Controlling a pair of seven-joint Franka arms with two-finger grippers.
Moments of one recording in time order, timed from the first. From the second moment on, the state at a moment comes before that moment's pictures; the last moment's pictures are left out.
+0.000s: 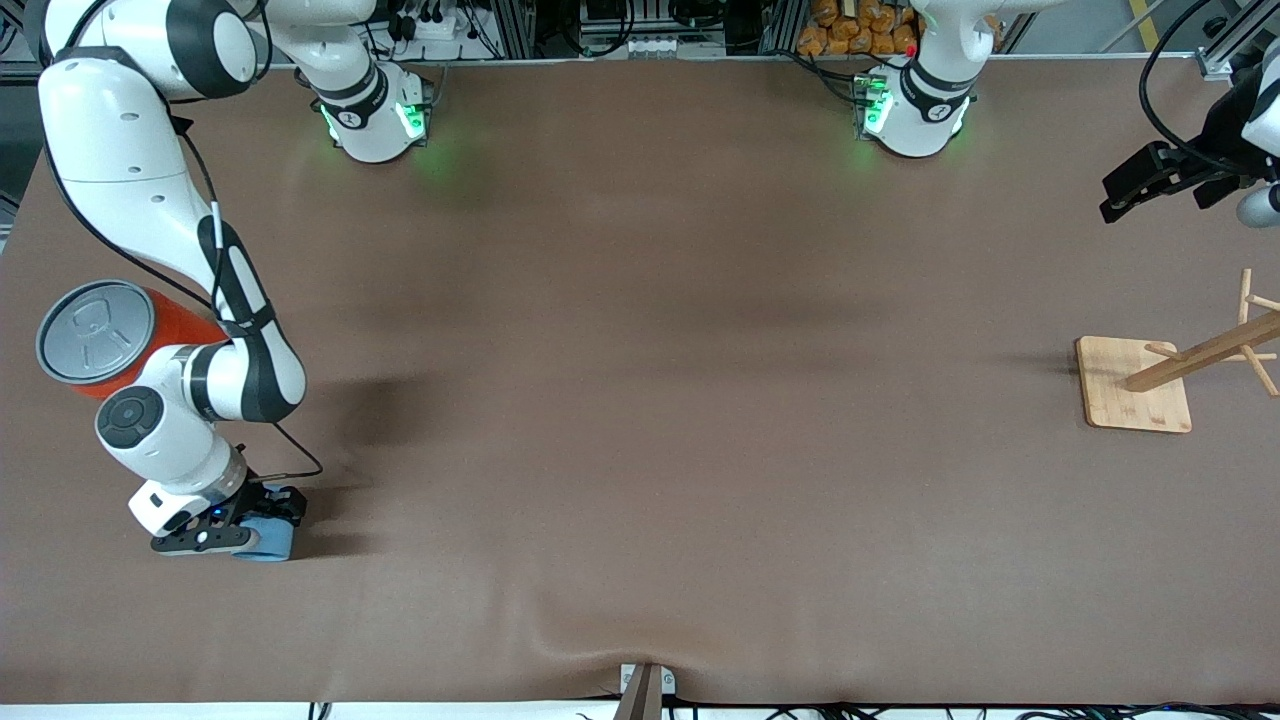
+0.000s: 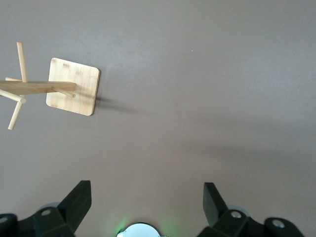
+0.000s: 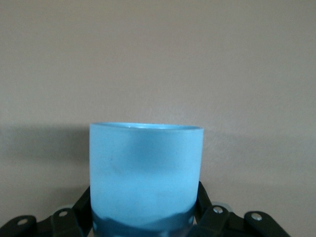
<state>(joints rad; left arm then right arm) 0.04 -0.10 -0.10 -1.59 0.03 1.46 -0.20 -0.06 0.79 -0.01 -1.55 -0.09 2.61 -0.09</state>
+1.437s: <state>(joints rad) 0.02 0.11 -0.20 -1.60 -0.15 1.68 -0.24 0.16 0.59 0.35 -1.50 -0.20 2.18 -0.57</state>
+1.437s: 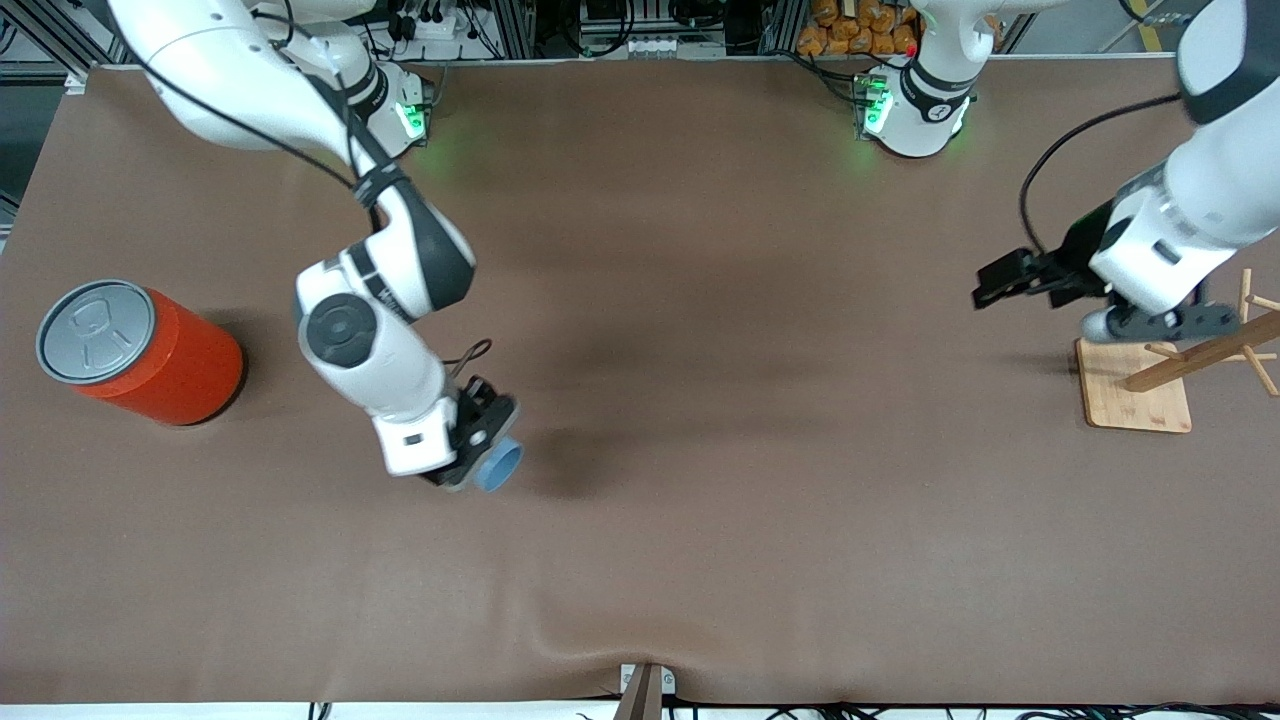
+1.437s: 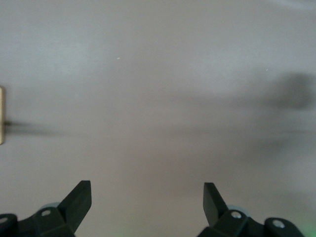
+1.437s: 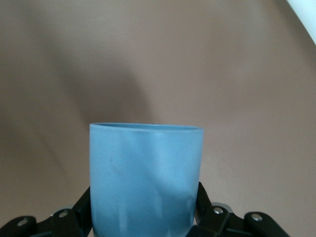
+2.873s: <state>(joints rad) 0.09 0.21 -0.21 -1.60 -0.30 1.71 -0.24 0.47 0.83 0.36 -1.50 -0.20 2.42 -0.79</state>
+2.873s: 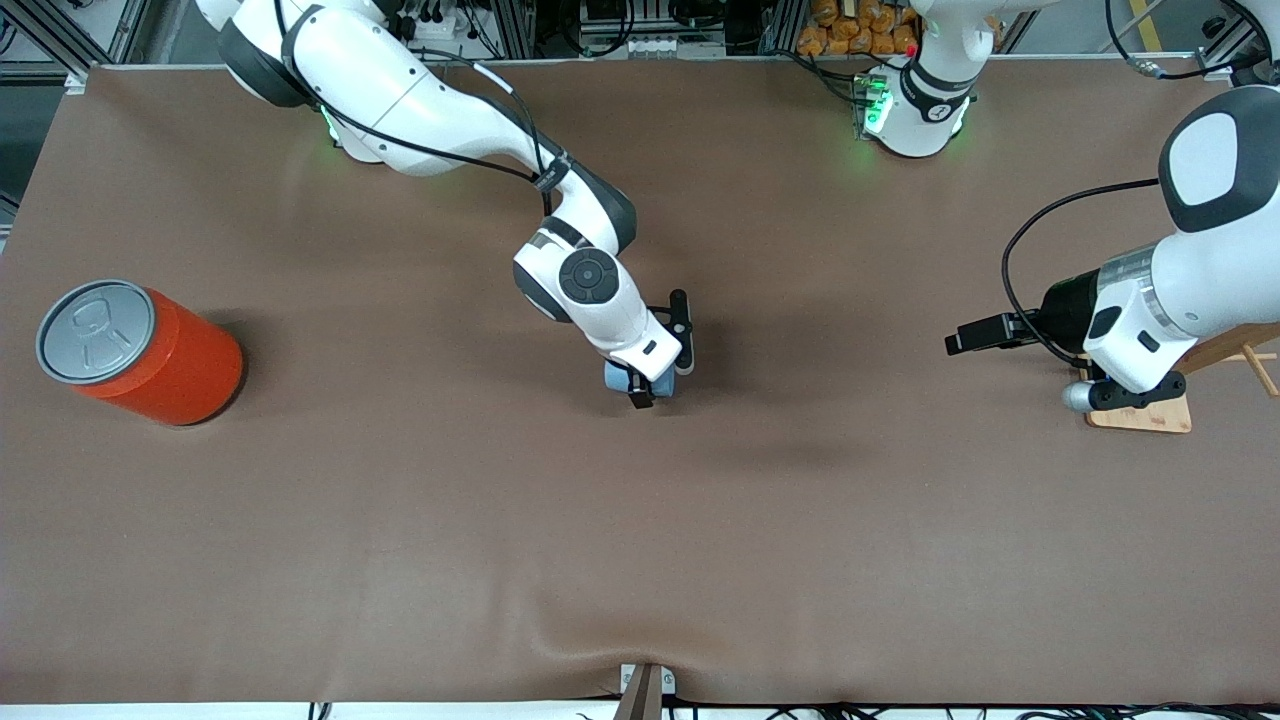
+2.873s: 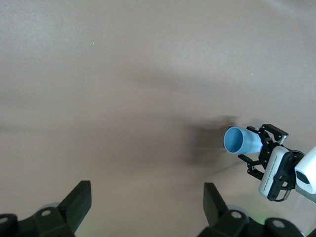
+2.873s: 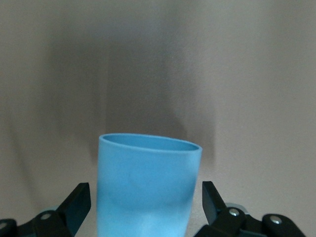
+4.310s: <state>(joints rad) -0.01 0.54 -0.25 -1.77 -0.94 1.97 0.20 0.02 0.52 0.42 -1.47 -0.14 2.03 -0.47</state>
